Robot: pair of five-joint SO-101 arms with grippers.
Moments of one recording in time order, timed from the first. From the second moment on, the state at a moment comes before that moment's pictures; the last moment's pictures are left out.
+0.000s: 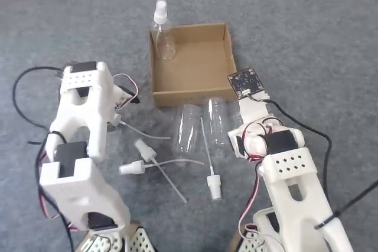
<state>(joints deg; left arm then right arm) -14.2 16.8 12.6 79.6 50.9 -17.3 -41.8 54.2 60.4 7.8</state>
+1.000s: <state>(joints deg) -18.7 16.8 17.7 67.7 50.9 -17.3 -41.8 54.2 60.4 7.8</state>
